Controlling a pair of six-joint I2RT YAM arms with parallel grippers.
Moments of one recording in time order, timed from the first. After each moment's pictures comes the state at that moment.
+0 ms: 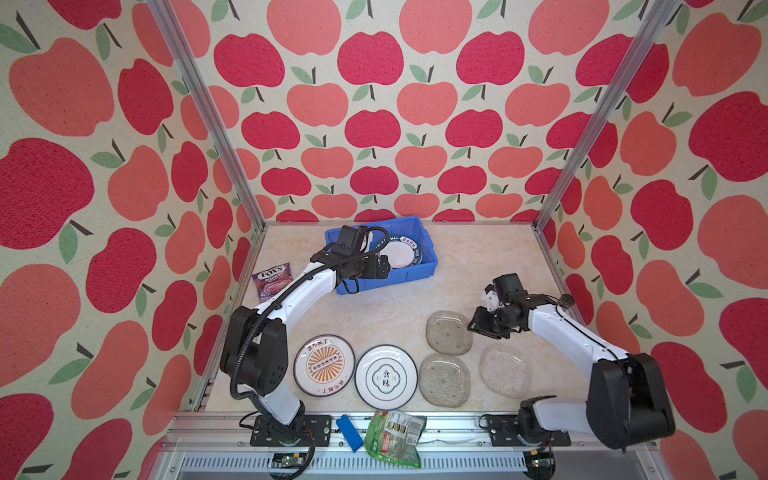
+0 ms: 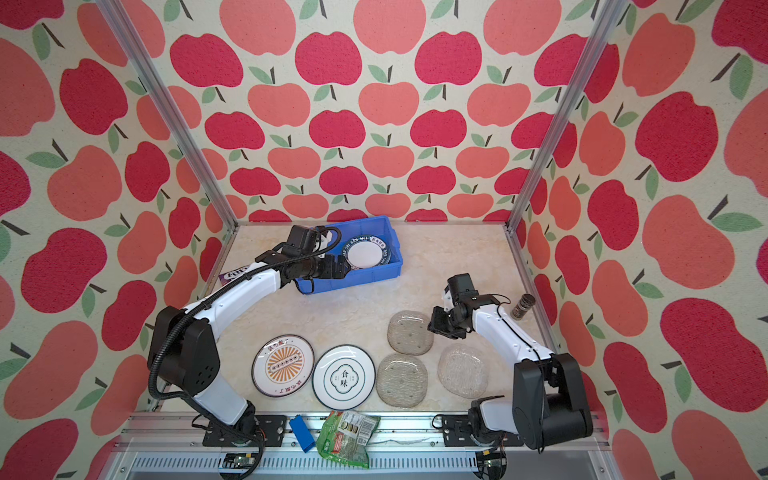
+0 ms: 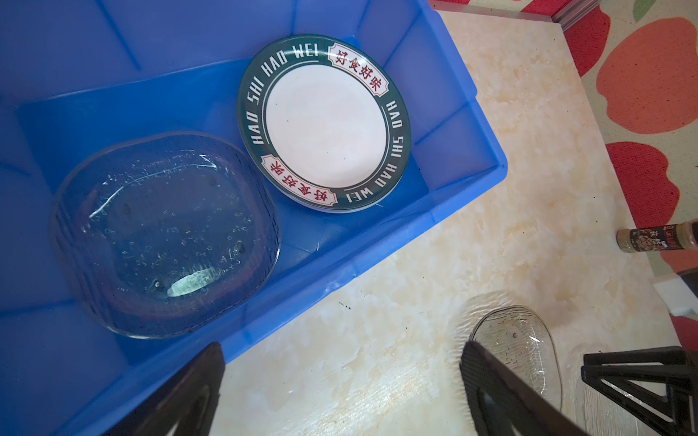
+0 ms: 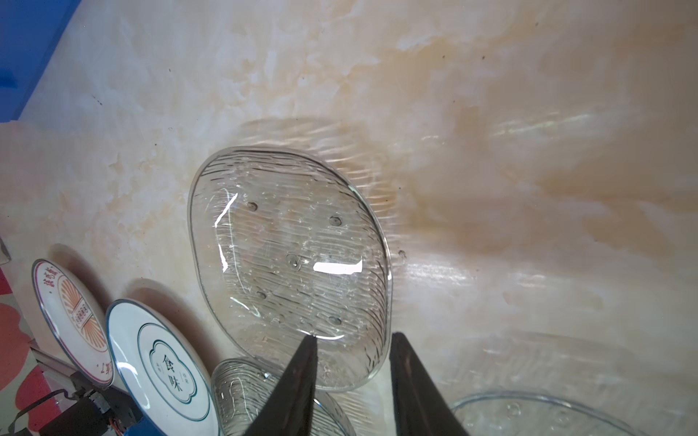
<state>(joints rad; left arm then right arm) -0.43 1.66 1.33 -0.51 0.18 -0.29 0.29 1.35 0.78 -0.70 -0.32 0.41</state>
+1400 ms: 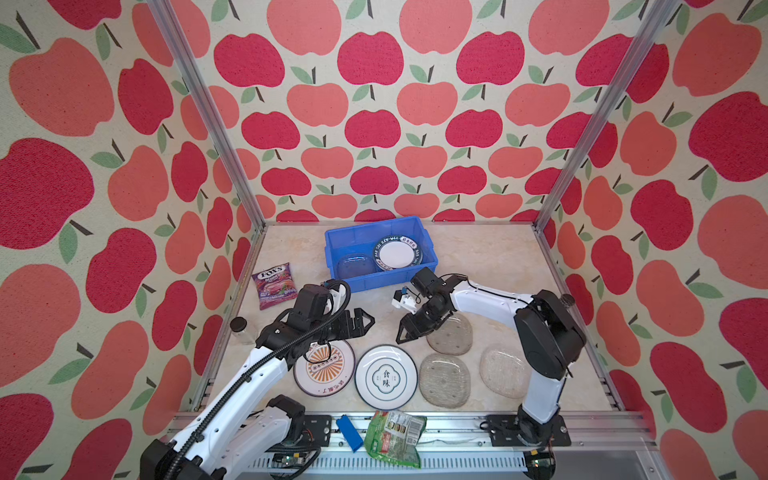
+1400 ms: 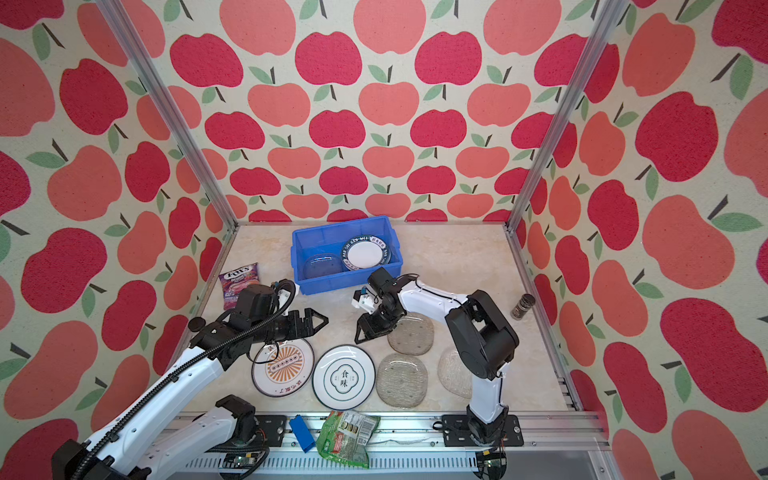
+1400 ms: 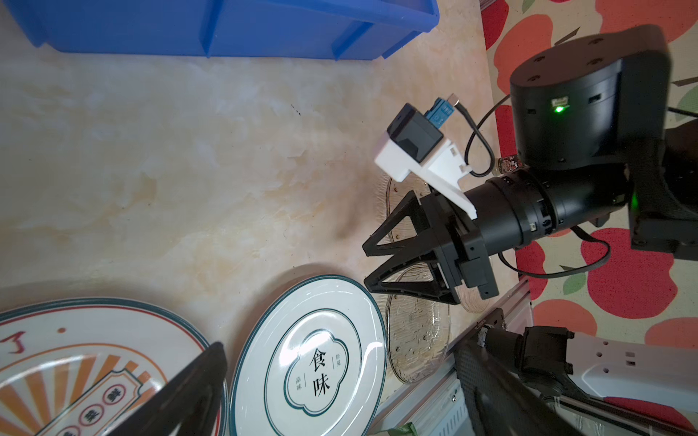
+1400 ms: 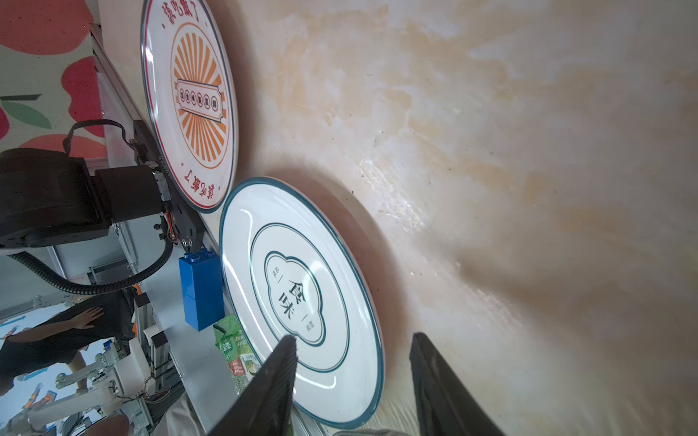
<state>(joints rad) -0.44 0.91 0.73 -0.60 0.40 -0.57 0.79 1.86 1.23 -0.73 -0.65 0.12</state>
